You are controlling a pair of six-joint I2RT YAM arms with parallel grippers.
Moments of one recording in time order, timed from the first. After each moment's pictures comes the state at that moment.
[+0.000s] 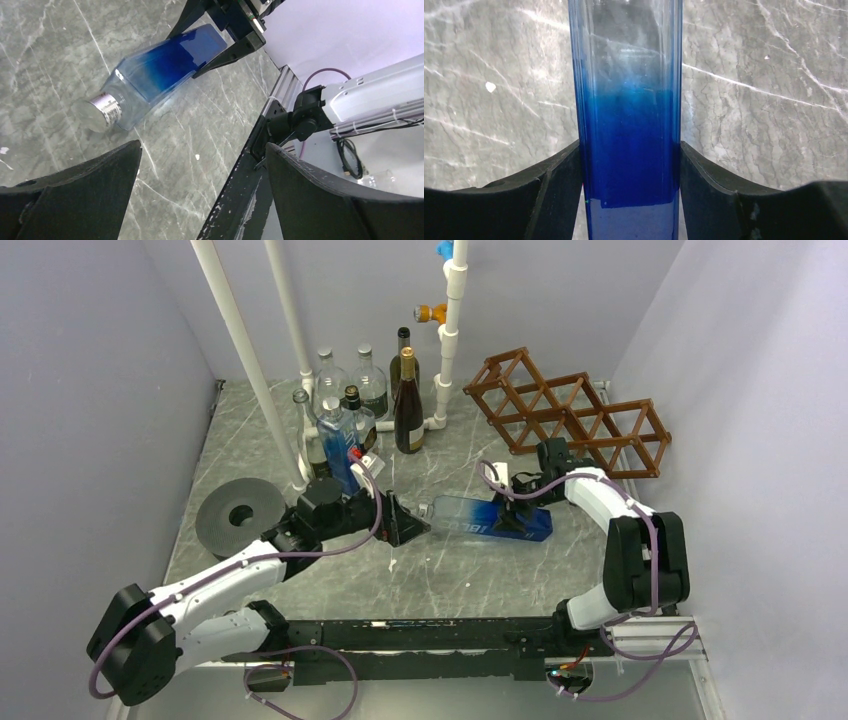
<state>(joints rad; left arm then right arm) -0.73 1.02 0.57 0.26 0.41 -0.57 0.12 1.49 0.90 -0.74 -0.84 -1.31</state>
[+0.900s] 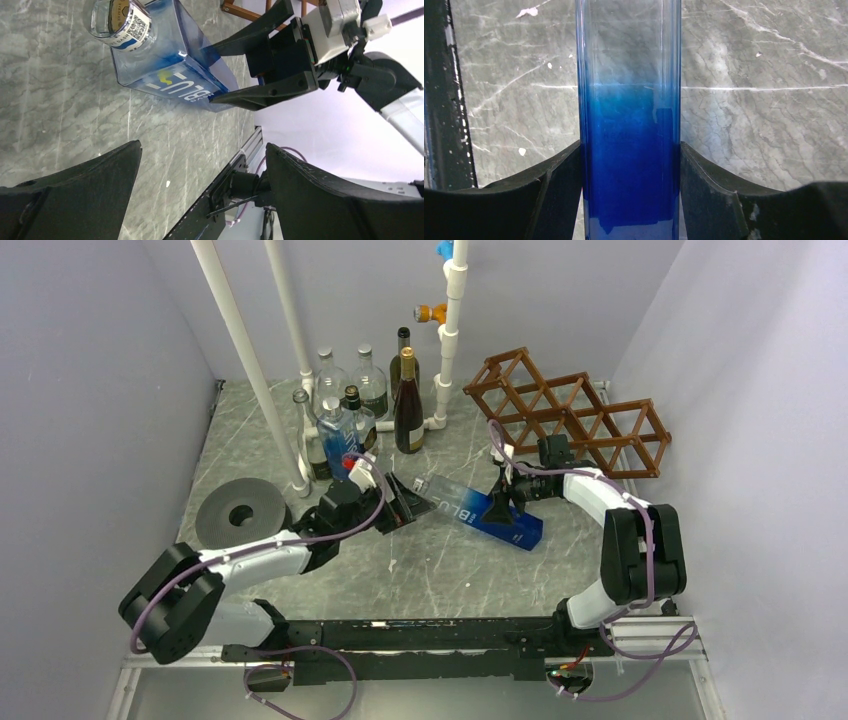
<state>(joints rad) -0.73 1.25 0.51 0.48 0.21 -1.10 0.10 1.53 0.88 -0.51 -0.97 -0.82</state>
